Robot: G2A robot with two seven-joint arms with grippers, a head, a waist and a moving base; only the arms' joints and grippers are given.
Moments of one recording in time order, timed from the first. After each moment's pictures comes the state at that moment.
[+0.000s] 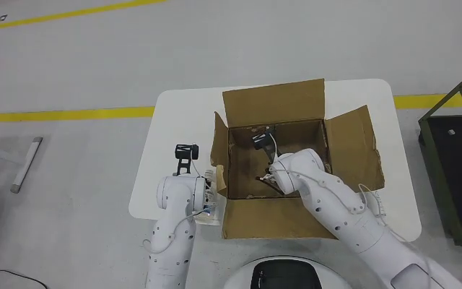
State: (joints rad) left arm 1.02 -1.49 -1.33 -1.69 1.71 0.09 -1.46; right arm -0.77 -1.46 0.92 -1.42 -1.30 0.30 1.29
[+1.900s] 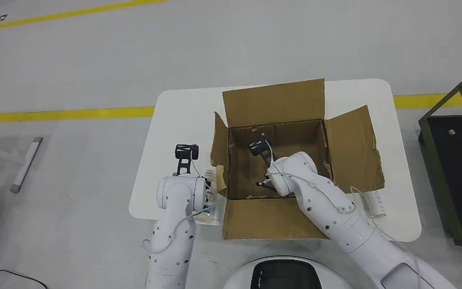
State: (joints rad) left arm 1.02 -1.49 -1.33 -1.69 1.71 0.09 -1.46; right arm -0.78 -1.51 0.94 -1.33 -1.34 0.22 1.25
